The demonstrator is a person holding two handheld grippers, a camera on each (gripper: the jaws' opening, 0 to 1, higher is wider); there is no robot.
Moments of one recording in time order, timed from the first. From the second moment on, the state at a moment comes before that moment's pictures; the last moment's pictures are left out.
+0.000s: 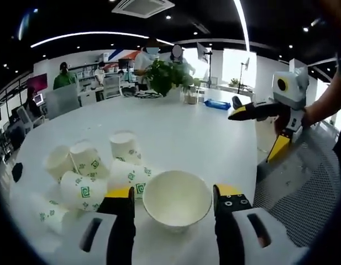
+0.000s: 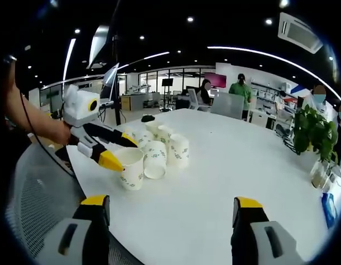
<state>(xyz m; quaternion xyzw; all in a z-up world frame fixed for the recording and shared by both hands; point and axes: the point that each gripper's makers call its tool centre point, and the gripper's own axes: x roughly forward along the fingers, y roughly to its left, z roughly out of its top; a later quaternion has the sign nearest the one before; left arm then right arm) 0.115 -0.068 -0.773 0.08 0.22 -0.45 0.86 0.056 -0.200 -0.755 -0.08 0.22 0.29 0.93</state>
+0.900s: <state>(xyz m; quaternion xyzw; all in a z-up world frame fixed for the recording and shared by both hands) 0.154 -0.045 -0.740 0.09 0.19 -0.43 0.88 0.058 -0.205 -0.762 -0.08 0.23 0.29 0.93</state>
